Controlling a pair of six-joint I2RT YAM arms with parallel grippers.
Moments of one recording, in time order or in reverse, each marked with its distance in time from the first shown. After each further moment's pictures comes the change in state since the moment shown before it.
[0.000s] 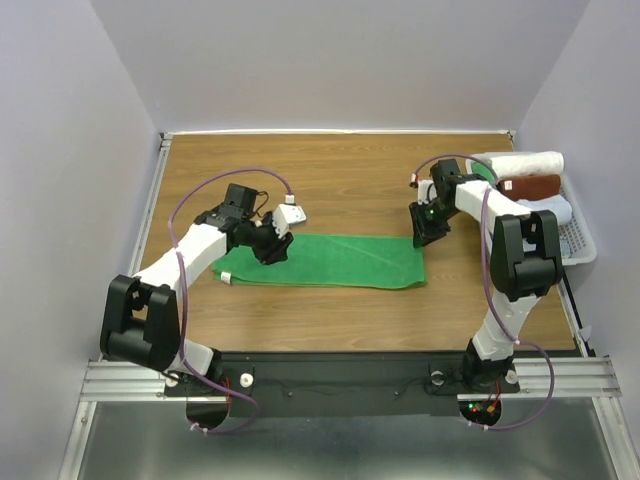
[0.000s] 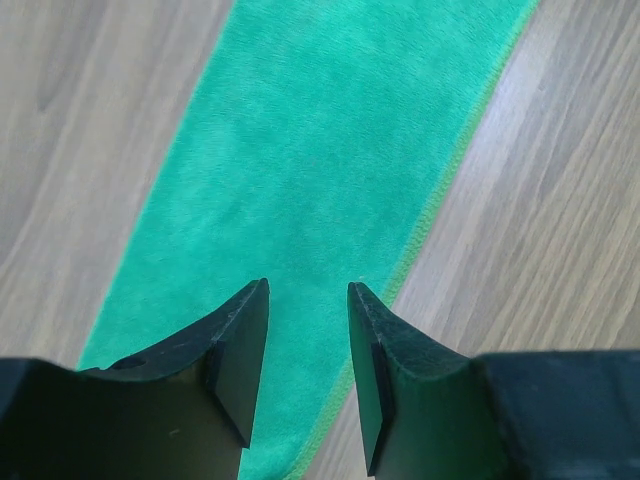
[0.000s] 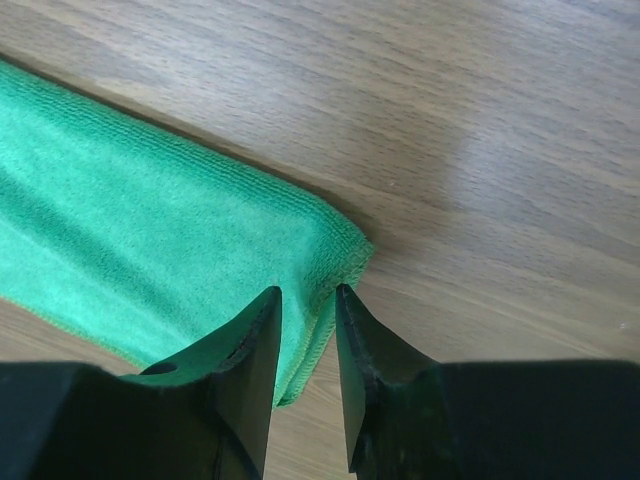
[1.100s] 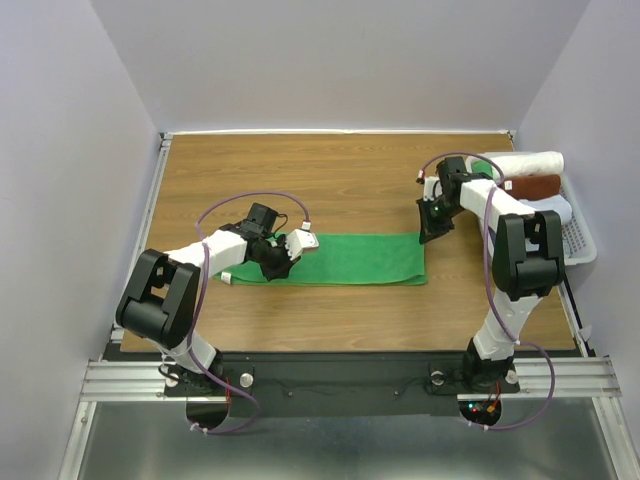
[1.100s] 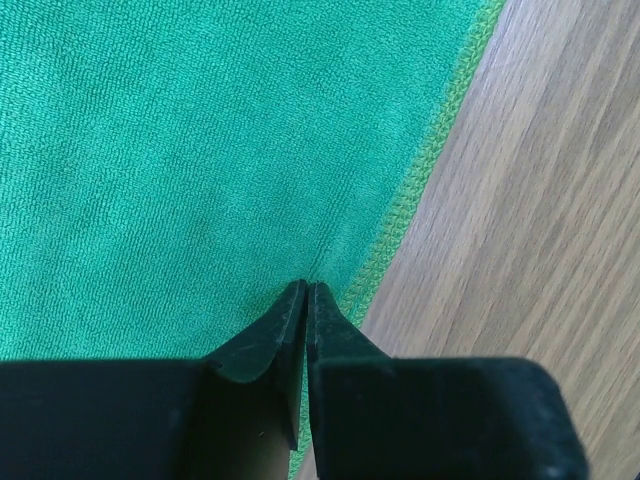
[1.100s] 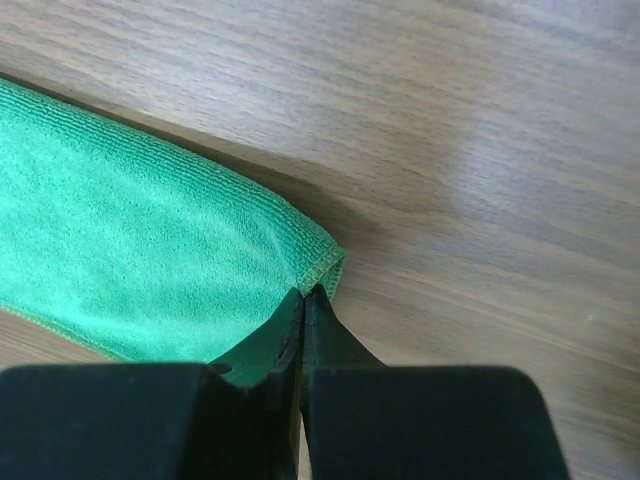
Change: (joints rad) left arm -0.108 0.153 -0.127 0.114 -0.129 0.026; right arm -0.038 0.000 0.003 0.018 0.003 0.026
